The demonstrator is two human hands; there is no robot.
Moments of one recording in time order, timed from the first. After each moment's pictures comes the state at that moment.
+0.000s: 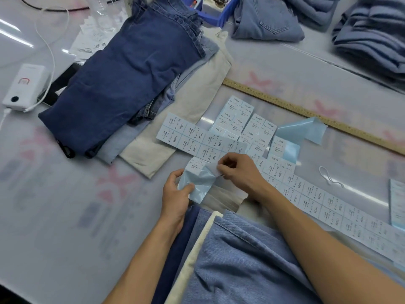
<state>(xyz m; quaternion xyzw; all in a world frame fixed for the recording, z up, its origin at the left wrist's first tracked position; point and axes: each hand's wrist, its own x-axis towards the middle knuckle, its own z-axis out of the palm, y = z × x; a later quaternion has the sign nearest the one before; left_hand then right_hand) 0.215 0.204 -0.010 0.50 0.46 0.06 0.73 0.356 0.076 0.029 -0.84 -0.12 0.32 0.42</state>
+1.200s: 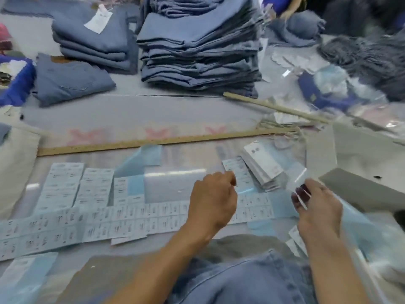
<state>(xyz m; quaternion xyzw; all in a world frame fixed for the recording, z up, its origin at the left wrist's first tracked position) 0.364 -0.141 0.141 0.91 -0.17 -0.03 0.37 0.323 -0.336 0.173 -0.54 0.43 -0.23 0.68</state>
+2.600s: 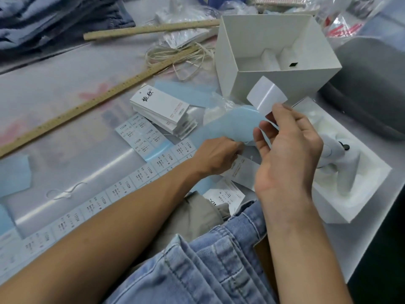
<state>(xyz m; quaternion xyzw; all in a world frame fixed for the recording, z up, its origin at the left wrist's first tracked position) 0.361 -0.410 0.027 0.78 -0.59 -0.13 0.16 0.252 -0.422 0.178 -0.39 0.45 -0.43 0.68</state>
